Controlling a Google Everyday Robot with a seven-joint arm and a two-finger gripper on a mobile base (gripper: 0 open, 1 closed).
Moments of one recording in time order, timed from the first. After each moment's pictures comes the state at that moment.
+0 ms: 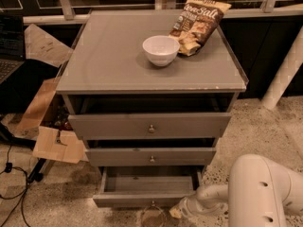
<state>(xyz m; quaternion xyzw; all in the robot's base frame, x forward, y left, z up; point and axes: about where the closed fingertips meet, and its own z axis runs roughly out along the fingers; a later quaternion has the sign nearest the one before) 0.463 -0.134 0.146 -0.30 0.91 0.23 0.14</state>
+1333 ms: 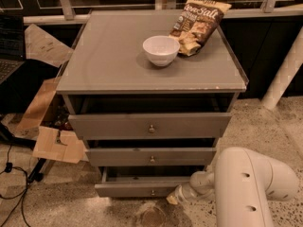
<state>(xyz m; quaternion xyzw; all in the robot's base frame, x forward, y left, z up) 0.524 -0.122 0.153 -0.34 0.90 0.21 0.16</state>
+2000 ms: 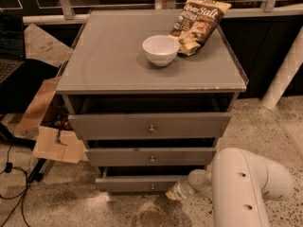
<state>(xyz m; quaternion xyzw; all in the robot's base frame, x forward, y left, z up) 0.552 -0.122 0.147 -0.34 0.90 0.19 0.18</state>
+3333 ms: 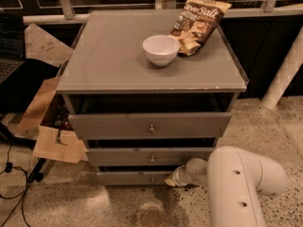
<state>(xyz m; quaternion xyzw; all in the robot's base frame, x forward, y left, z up) 0.626 -0.122 0.169 -0.39 0.88 0.15 0.23</state>
